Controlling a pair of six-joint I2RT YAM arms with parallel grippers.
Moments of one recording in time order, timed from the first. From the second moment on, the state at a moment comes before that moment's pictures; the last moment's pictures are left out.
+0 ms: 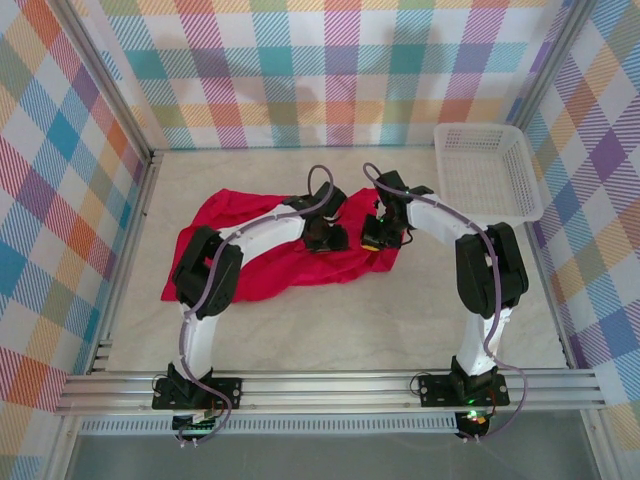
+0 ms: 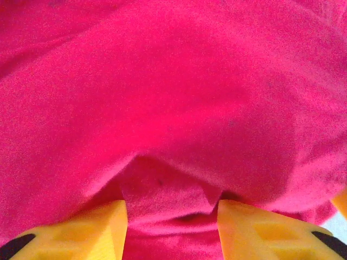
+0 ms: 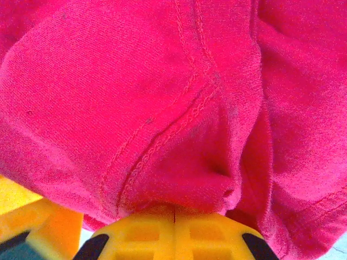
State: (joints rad) left arm -0.69 2.06 1.60 -0.71 0.09 -0.66; right arm 0.41 1.88 1.37 -0.77 -0.32 0.60
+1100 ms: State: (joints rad) left arm -0.55 1.71 1.52 -0.76 0.49 -0.68; right arm 0.34 1.95 1.59 -0.89 -0.31 0.54
